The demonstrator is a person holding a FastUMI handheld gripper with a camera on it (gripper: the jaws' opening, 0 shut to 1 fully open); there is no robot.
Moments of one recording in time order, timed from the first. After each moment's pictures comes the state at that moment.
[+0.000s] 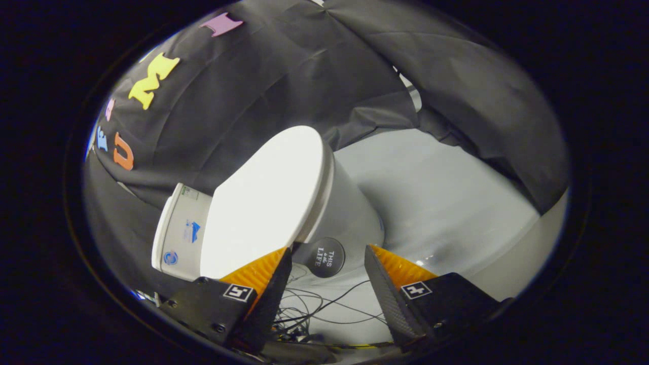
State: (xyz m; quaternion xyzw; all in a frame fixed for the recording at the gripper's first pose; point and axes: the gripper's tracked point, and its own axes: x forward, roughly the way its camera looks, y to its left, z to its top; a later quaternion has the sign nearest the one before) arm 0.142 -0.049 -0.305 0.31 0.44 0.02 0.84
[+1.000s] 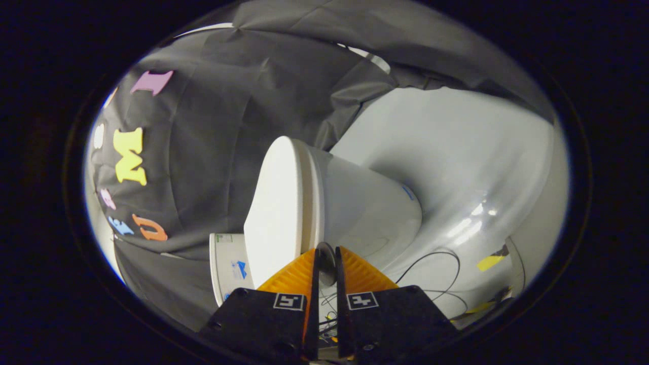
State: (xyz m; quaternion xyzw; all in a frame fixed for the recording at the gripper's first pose) arm 0.153 -0.043 -0.297 0.51 0.42 0.00 0.75
